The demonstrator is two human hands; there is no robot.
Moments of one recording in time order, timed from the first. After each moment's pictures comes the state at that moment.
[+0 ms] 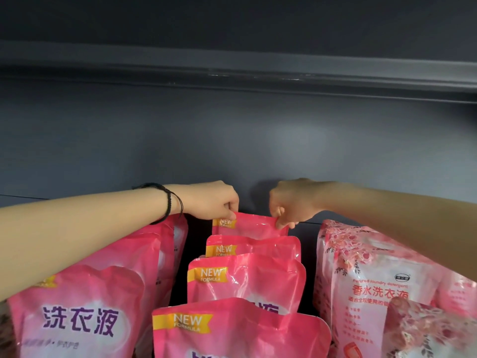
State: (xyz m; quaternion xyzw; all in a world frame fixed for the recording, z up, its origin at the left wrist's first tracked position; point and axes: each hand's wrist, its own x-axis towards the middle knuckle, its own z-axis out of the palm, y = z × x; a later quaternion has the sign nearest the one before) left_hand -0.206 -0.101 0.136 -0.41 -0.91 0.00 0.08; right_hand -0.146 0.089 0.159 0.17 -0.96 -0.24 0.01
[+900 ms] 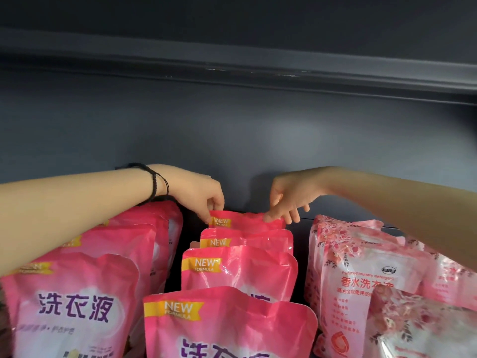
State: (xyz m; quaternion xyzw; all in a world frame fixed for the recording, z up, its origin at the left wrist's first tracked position) left_hand -0.205 -0.116 0.150 -0.42 -0.90 0.05 -0.02; right_hand -0.133 0.092 0.171 0.12 -0.99 -0.04 -0.10
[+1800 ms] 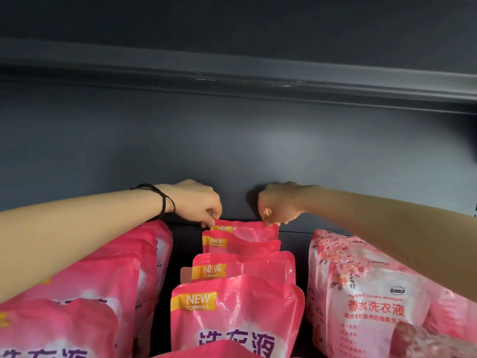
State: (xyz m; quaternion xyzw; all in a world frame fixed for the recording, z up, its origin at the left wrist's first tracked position) left_hand -0.257 -0.098 0.147 -0.44 -0.88 0.17 0.11; right_hand -0.181 0.098 0.164 0.11 -0.97 -0.23 0.00
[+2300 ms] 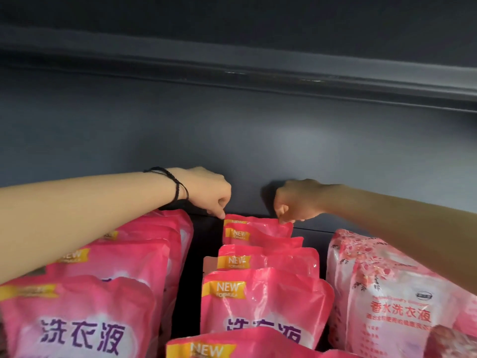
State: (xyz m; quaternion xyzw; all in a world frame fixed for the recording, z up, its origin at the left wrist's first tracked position) left_hand -0.239 -0.117 0.157 -0.39 -0.90 0.18 0.10; right_hand -0.182 0.090 0.162 0.12 -0.97 -0.22 0.02
